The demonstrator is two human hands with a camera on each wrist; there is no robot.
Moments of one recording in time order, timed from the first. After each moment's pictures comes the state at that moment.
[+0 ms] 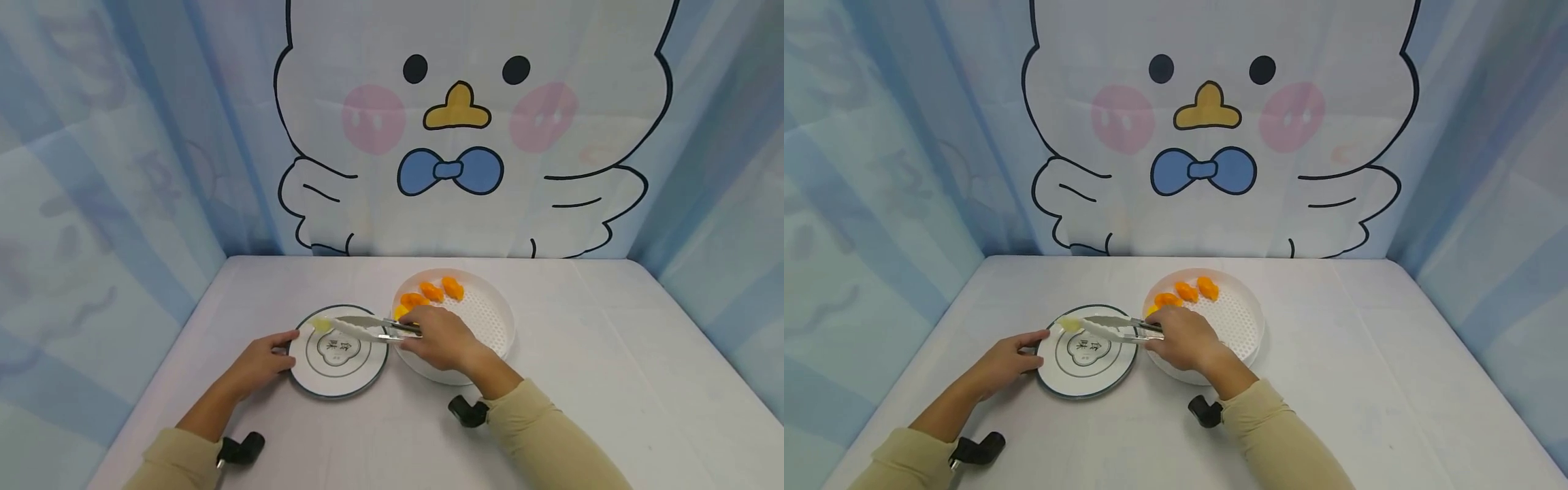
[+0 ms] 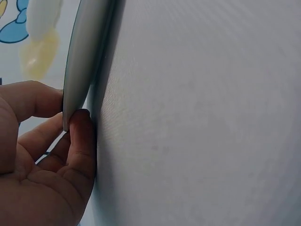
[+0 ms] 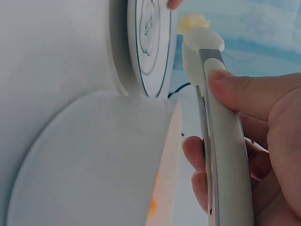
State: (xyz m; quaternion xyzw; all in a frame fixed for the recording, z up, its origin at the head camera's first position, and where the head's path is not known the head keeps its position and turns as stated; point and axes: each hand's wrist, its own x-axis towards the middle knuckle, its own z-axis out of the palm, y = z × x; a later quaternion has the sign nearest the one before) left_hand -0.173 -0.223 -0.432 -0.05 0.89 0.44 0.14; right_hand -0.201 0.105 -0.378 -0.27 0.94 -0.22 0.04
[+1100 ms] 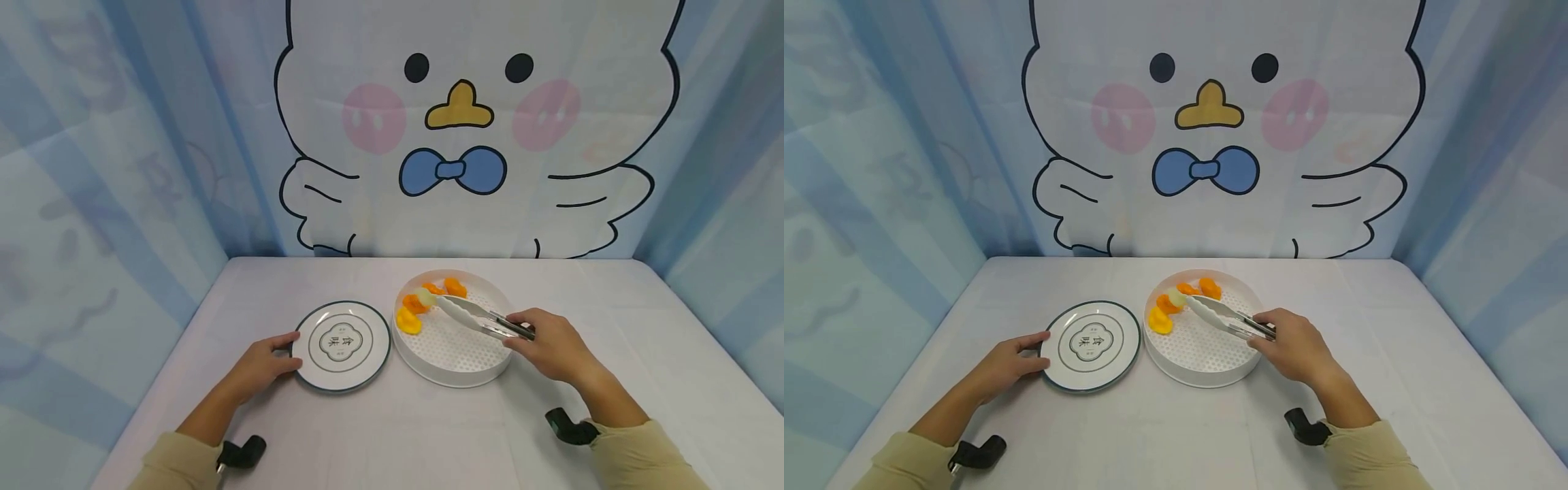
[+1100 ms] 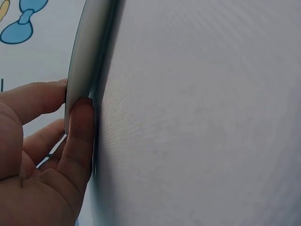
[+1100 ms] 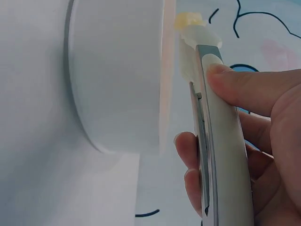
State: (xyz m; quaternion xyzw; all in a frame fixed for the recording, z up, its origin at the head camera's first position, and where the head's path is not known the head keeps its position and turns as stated) left_hand -0.173 -0.227 -0.437 -0.05 0.89 0.44 0.13; right_hand -0.180 0.243 -0.376 -0.13 0.96 -0.24 -0.02
